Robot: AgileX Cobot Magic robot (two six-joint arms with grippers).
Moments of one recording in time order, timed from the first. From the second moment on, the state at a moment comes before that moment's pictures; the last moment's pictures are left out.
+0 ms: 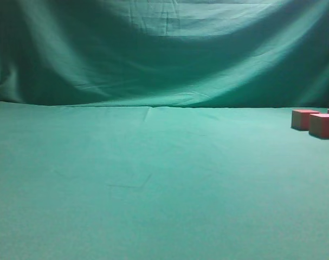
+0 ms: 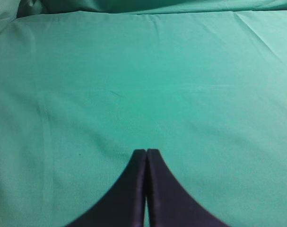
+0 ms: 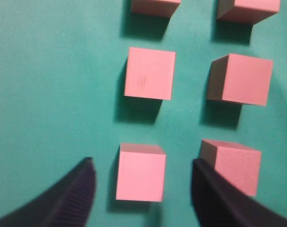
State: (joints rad) left arm -0.01 -0.01 0.02 0.02 0.35 0.01; right arm 0.44 1.28 -0.61 -0.25 0.73 0.41
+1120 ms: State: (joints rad) left arm -0.01 -0.01 0.02 0.02 0.35 0.01; right arm 0.44 1.49 -0.62 -0.22 0.65 0.45
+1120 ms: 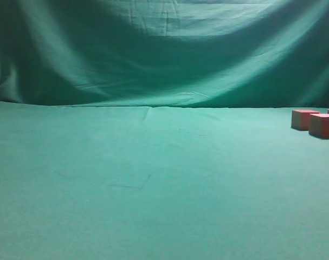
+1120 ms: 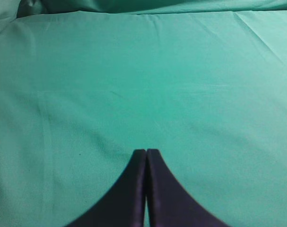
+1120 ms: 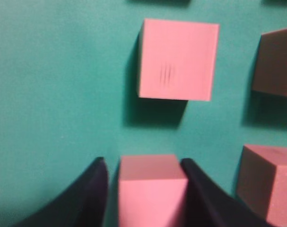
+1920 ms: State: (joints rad) left arm -0.01 -0.01 0.02 0.02 0.35 0.01; right arm 0.48 1.49 -0.96 -0.10 0.98 0.17
